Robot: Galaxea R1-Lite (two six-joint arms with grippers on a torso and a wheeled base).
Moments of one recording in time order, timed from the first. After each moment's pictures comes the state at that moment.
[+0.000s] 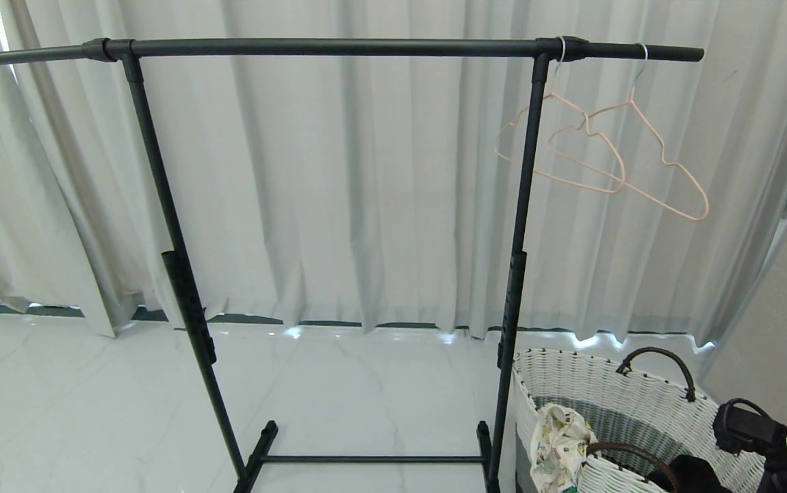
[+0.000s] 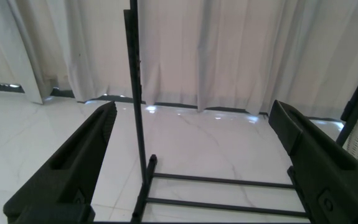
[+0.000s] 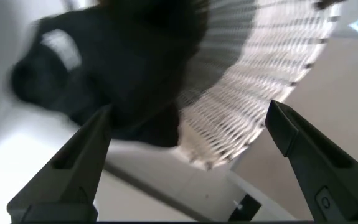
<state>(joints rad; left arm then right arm) 0.00 0.00 0.00 0.00 0.04 0.03 -0.31 1.88 -0.35 -0.45 0.15 -1.07</state>
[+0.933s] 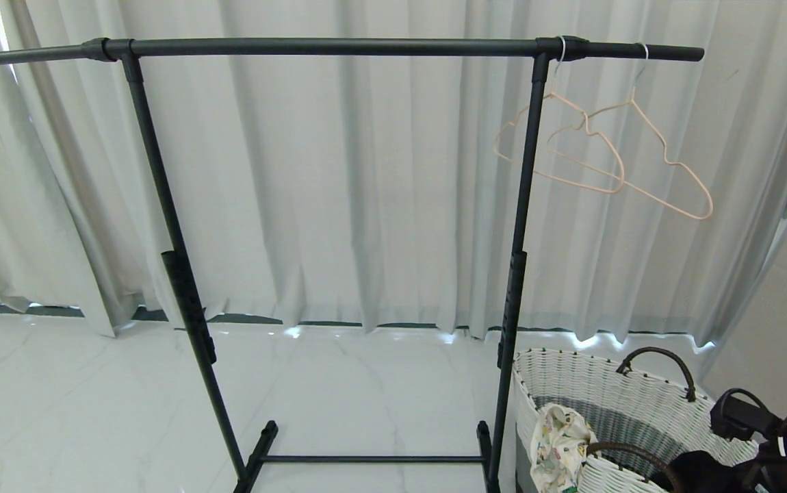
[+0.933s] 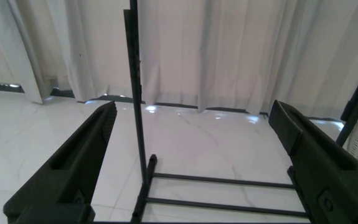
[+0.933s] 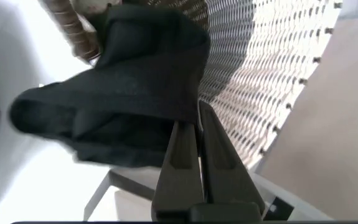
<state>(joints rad) 0.00 0.00 0.00 0.00 0.04 0.03 -0.30 1.91 -0.35 -0.50 0.17 -0.91</state>
